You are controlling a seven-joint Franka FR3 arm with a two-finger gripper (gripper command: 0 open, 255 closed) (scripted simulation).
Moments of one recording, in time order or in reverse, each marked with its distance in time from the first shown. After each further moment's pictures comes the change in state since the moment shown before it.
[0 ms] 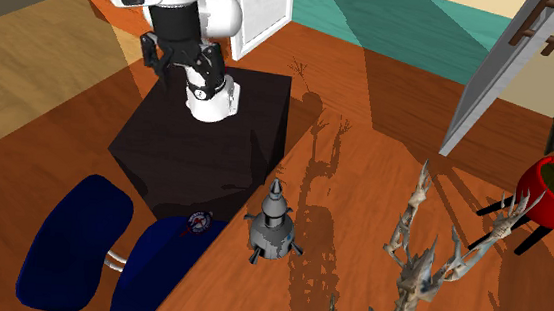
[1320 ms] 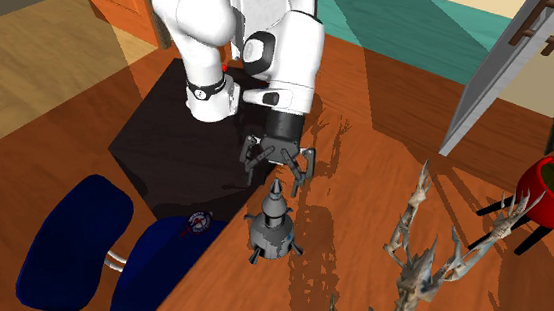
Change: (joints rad) arm -0.553 0.307 1.175 -0.036 0.018 1.130 0.718
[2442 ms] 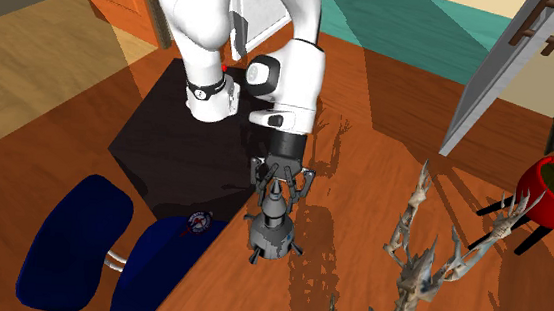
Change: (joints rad) arm -0.241 -0.024 0.283 0.030 0.002 0.135 0.102
